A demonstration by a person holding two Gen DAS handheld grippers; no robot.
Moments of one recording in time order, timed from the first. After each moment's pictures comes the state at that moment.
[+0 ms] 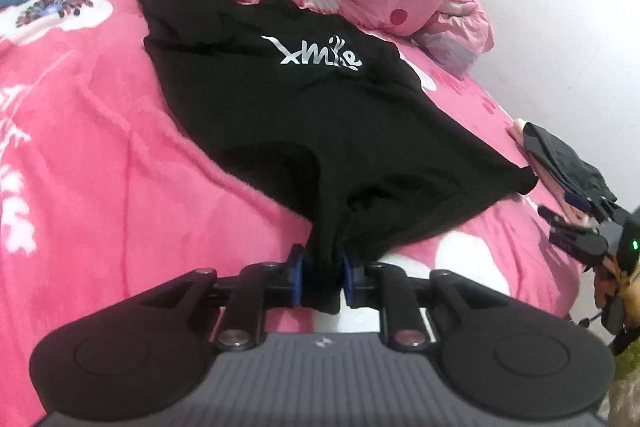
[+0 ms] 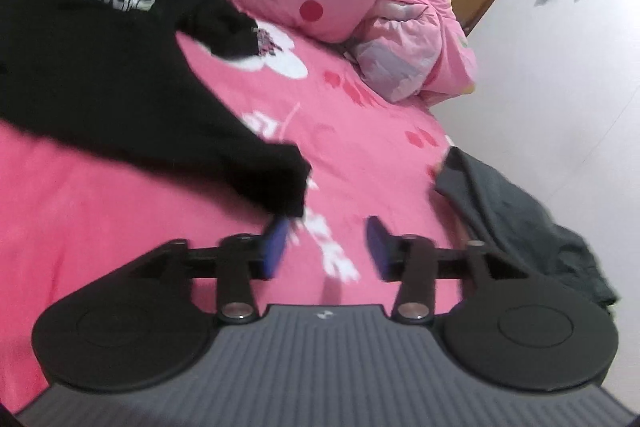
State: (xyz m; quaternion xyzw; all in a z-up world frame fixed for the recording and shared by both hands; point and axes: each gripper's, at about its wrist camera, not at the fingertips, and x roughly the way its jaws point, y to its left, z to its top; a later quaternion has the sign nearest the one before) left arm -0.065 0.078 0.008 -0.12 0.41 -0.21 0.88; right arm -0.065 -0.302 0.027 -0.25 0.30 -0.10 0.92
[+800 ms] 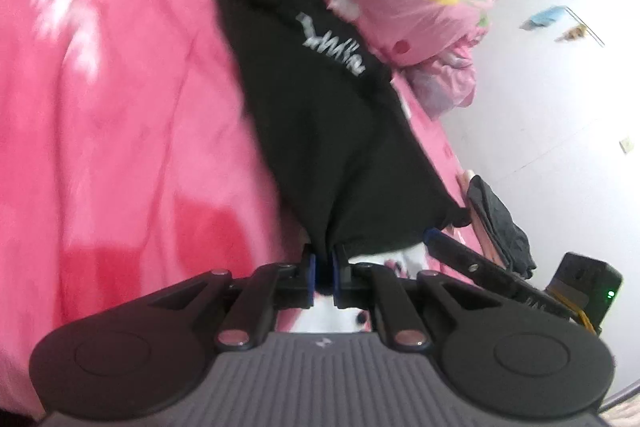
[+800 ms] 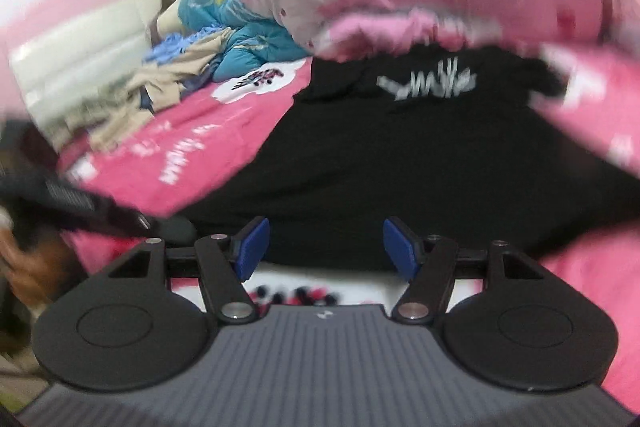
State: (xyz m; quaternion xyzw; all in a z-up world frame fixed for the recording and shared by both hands) left arm -0.115 0.139 -0.018 -0.33 0.43 -0.24 0.81; right arm -0.082 -0.179 0.053 0.09 0.32 0.27 0.90
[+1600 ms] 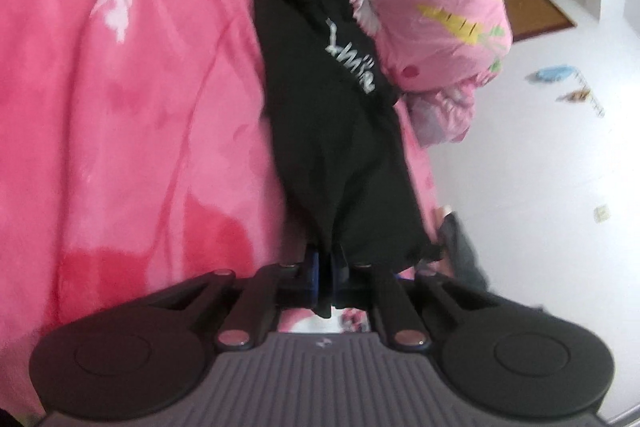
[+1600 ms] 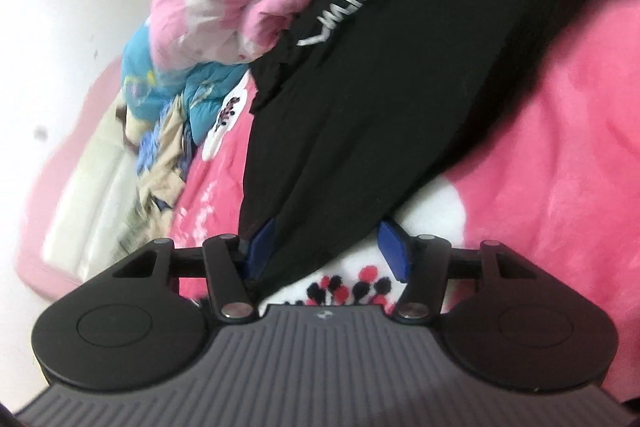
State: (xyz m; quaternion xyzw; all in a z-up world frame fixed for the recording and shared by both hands) left arm -0.096 0.158 -0.028 -0.44 0.42 -0.24 0.75; right arm -0.075 -0.219 0.019 0.34 0.40 0.21 0.83
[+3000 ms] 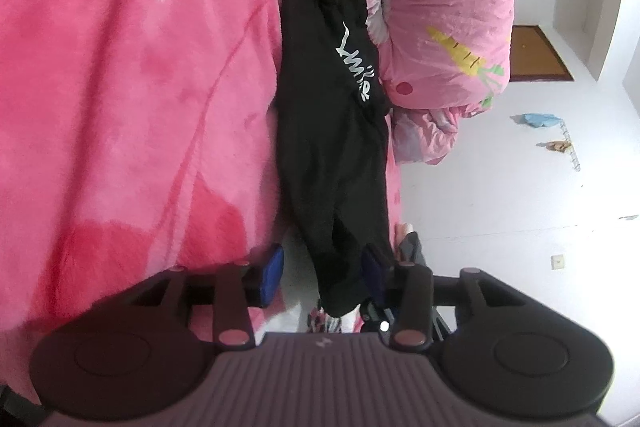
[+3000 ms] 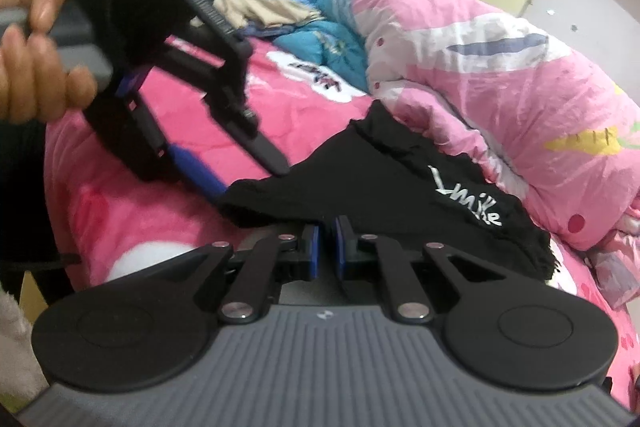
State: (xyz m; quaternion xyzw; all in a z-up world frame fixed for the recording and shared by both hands) left arm -0.092 0.180 -0.052 -0.53 0.43 -0.24 0.69; right arm -0.142 -0.064 0.035 -0.27 0.16 0.27 0.91
